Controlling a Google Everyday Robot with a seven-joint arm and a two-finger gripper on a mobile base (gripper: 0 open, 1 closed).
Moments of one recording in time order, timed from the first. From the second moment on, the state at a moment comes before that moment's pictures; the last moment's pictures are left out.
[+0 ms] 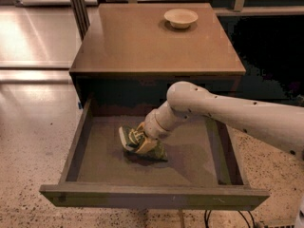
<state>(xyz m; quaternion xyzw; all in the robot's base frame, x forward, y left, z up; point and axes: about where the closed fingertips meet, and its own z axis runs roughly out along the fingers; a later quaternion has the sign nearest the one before) 0.540 0.038 0.628 -0.74 0.60 0.19 0.25</state>
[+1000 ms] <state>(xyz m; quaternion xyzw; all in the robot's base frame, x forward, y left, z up) 0.540 0.038 0.627 -0.74 0.60 0.19 0.25</state>
